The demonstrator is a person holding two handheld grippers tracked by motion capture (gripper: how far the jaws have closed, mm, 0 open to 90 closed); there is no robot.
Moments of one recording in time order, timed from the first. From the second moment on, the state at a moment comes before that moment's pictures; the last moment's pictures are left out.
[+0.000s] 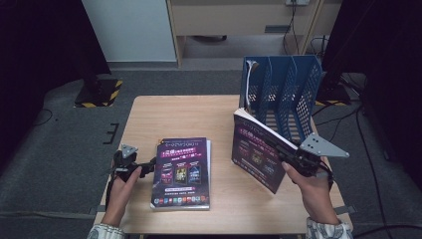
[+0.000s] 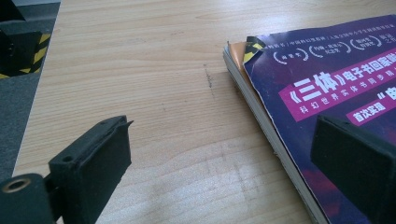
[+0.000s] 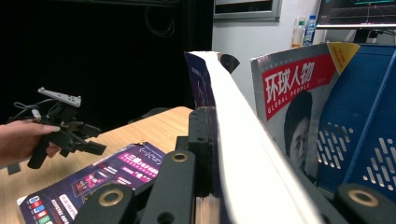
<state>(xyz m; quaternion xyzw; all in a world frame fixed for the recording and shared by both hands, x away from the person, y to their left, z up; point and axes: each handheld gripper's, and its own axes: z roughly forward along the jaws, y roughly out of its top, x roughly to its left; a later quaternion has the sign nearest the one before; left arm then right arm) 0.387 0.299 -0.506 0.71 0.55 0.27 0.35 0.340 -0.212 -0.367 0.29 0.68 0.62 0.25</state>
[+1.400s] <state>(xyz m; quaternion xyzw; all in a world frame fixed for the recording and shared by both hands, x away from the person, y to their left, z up) 0.389 0.297 -0.508 0.71 0.55 0.26 0.35 0.323 -0.262 -0.329 0.32 0.66 0.63 0.27</state>
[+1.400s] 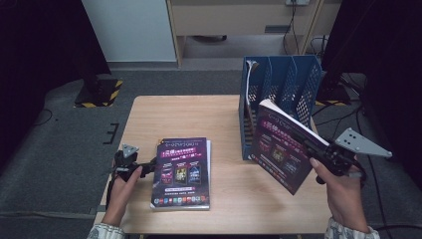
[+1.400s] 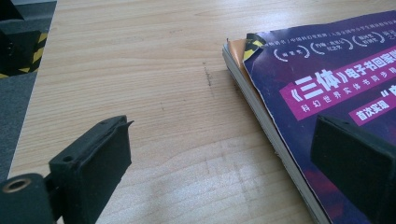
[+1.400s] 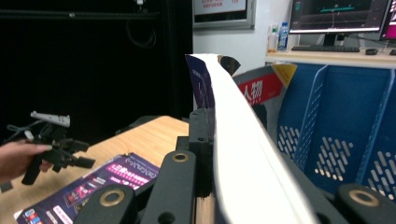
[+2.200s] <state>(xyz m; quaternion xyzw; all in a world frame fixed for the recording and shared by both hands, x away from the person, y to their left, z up) 0.386 0.296 -0.510 0.72 0.55 0.27 0.34 0.343 -0.272 -0.290 0.37 0.61 0.62 0.33</state>
